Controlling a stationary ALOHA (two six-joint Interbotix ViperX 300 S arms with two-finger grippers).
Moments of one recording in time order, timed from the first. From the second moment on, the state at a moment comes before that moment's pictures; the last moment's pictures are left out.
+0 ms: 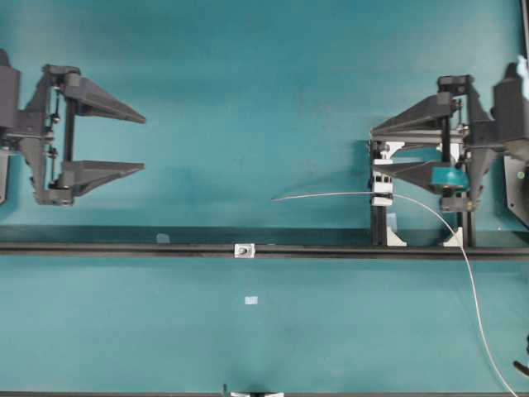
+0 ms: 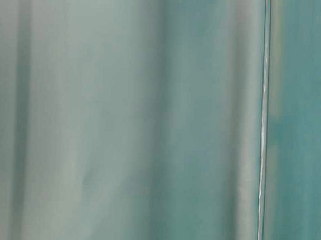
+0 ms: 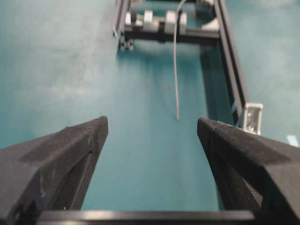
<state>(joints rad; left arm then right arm) 0.01 -0.59 1.18 -0.03 -0.35 0.00 -0.01 -0.58 1.19 0.01 -0.32 0.19</state>
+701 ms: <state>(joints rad) 0.02 -0.23 1.05 -0.03 -0.35 0.00 0.00 -0.27 1.08 0.01 -0.29 0.22</state>
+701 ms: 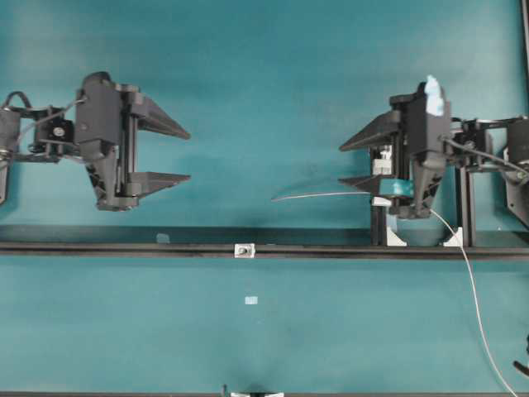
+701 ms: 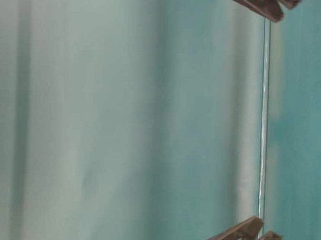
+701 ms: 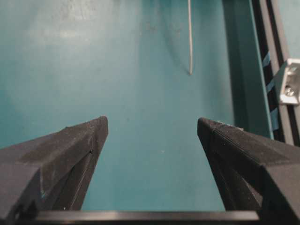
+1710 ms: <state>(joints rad) 0.02 -0.14 1.03 -0.03 -0.39 0.01 0.02 0.00 0.95 0.01 -0.31 0.22</state>
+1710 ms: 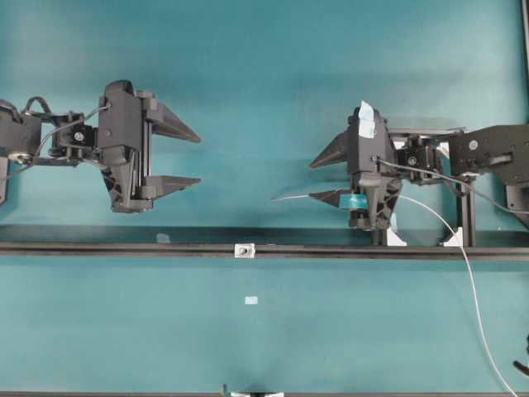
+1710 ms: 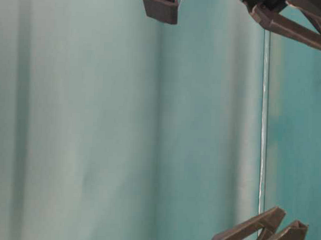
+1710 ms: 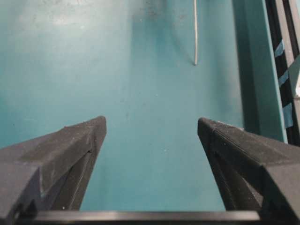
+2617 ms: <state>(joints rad) 0.02 -0.14 1.03 -0.03 -0.40 0.01 0.02 0.08 0.92 0.01 -0.34 0.22</state>
